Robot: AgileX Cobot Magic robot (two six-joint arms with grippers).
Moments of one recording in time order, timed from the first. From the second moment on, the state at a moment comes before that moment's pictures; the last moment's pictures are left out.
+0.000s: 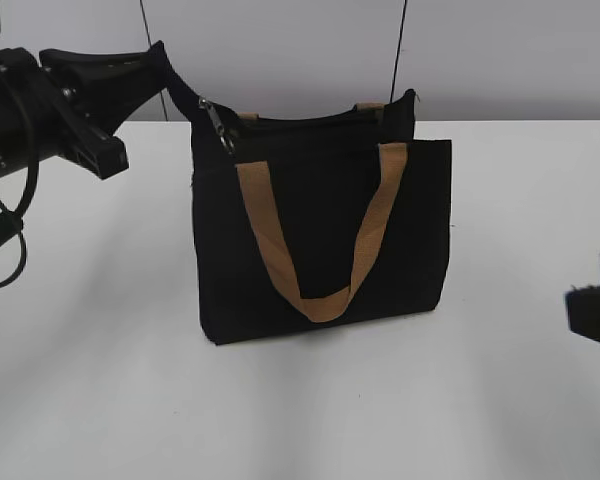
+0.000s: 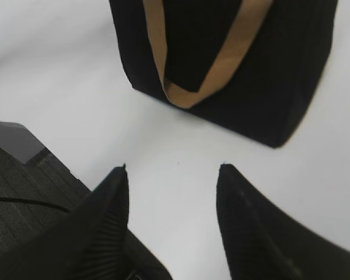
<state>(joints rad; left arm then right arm) -0.30 1.43 -0.58 0.62 -0.87 -0.22 0.09 0.63 -0.51 0.83 0.82 -0.91</state>
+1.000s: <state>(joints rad) -0.30 1.43 -0.58 0.63 -0.87 -0.24 0.45 1.71 -1.20 1.15 0.65 -1.53</state>
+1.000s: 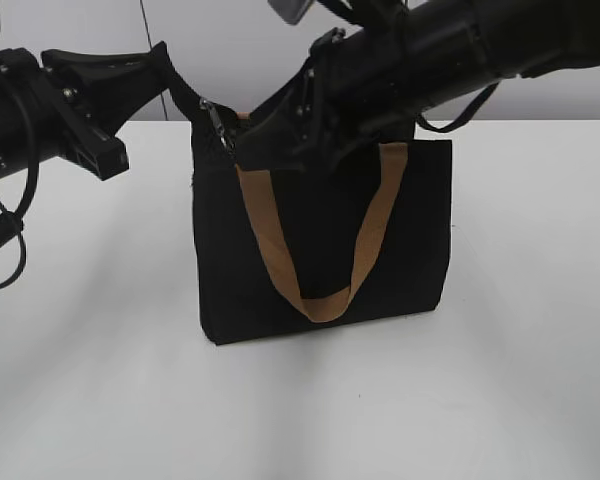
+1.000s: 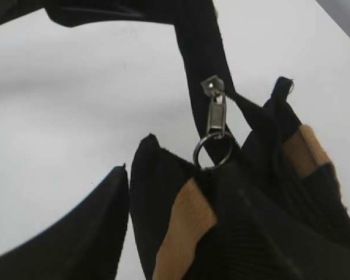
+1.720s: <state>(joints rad) -0.30 1.43 -0.58 0.64 -0.87 -0.24 0.52 1.81 -1.25 1.22 0.49 -1.53</state>
